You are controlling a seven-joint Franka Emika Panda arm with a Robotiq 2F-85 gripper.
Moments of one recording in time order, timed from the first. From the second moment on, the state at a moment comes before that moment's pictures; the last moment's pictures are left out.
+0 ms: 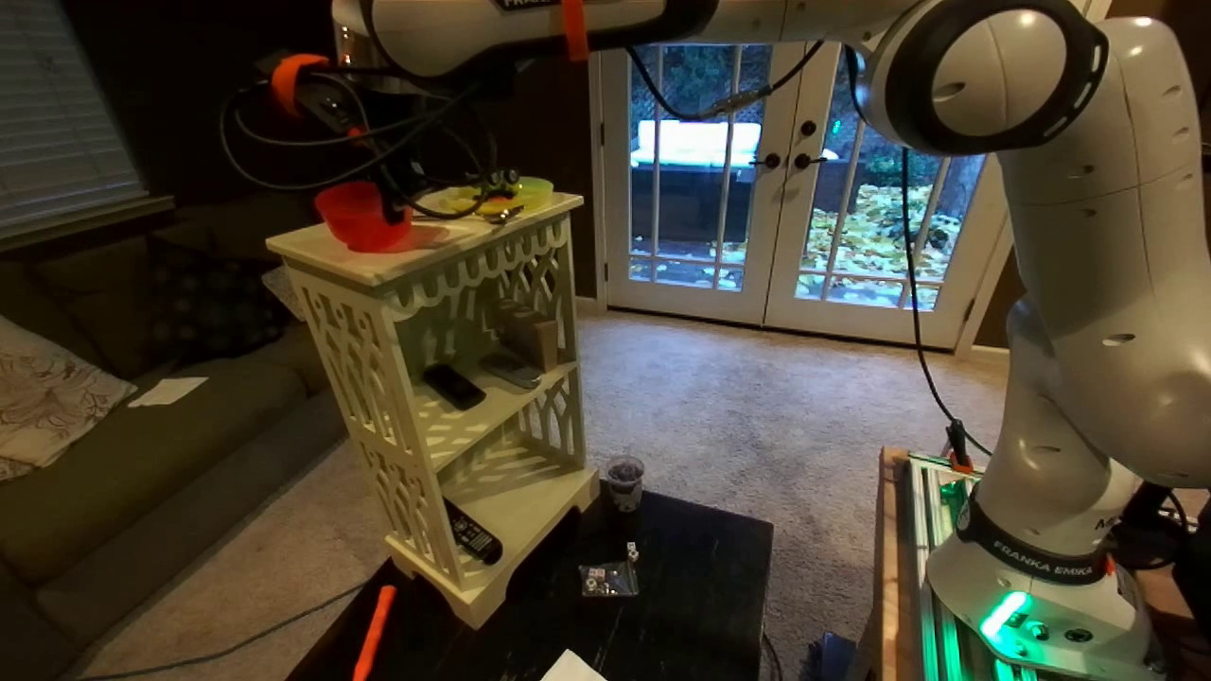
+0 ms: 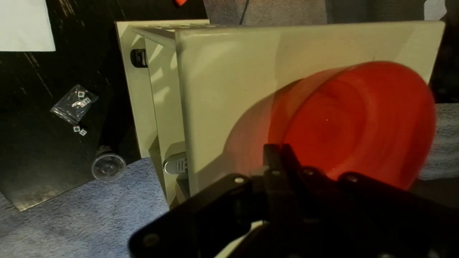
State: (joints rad) arm 0.20 0.45 0.02 -1.13 -0.29 1.96 2.04
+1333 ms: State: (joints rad) arm 0.08 -0.02 0.07 -1.65 0.12 1.83 1.42
